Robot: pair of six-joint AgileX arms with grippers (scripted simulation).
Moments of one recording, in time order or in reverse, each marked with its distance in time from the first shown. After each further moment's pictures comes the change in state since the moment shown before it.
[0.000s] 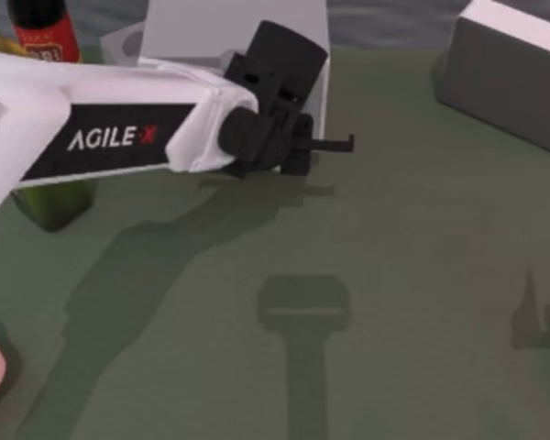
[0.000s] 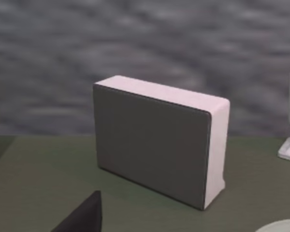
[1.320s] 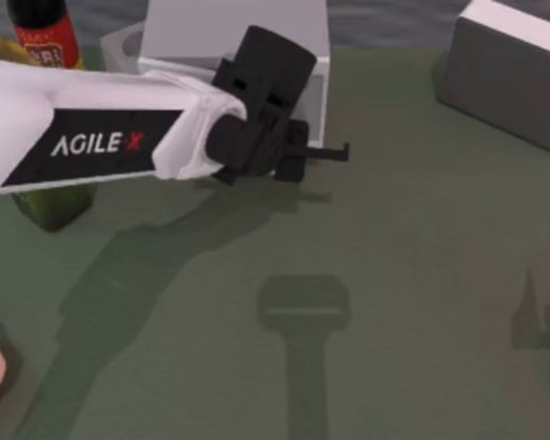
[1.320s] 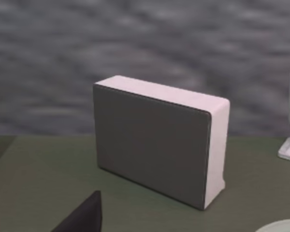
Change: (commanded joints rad) left arm 0.010 -0.038 -0.060 0.036 0.039 0.052; right arm 0.000 0.000 0.000 0.000 0.000 0.000
